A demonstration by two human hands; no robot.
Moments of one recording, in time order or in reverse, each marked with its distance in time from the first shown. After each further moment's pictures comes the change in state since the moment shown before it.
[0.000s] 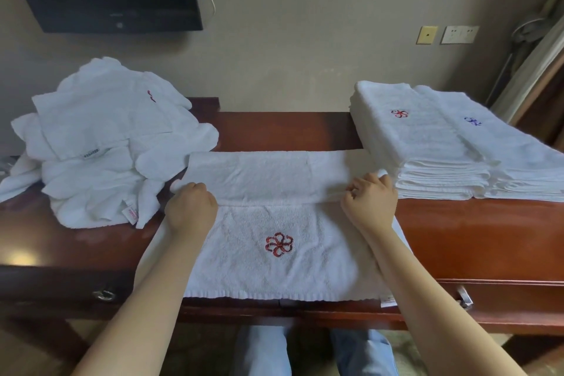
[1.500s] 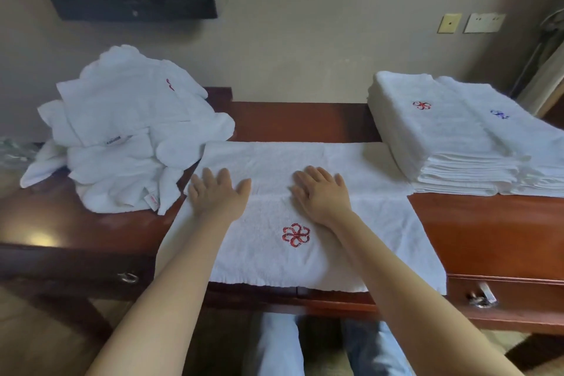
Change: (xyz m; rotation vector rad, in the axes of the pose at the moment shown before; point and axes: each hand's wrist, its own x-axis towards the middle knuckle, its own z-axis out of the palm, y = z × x) left_hand 0.008 0.008 0.010 0.178 -0.457 -0.197; right_hand -0.014 -0.067 0.057 -0.147 -0.512 -0.402
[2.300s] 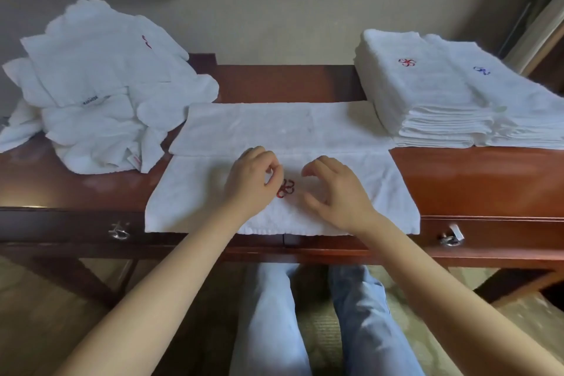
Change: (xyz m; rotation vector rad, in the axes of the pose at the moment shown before) left_hand -0.106 0.038 -0.010 -0.542 0.352 0.749; right_hand -0.115 -0.003 -0.054 0.403 0.173 -0.223
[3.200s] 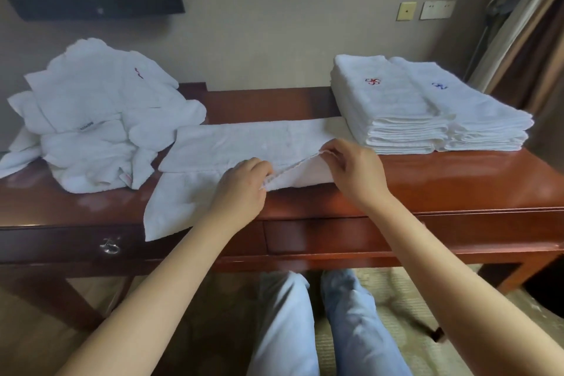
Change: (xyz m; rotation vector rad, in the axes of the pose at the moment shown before) left_hand -0.005 0.036 -0.016 0.188 -0.129 0.097; right_hand -0.002 0.017 -0.061 -0.112 0.355 0.174
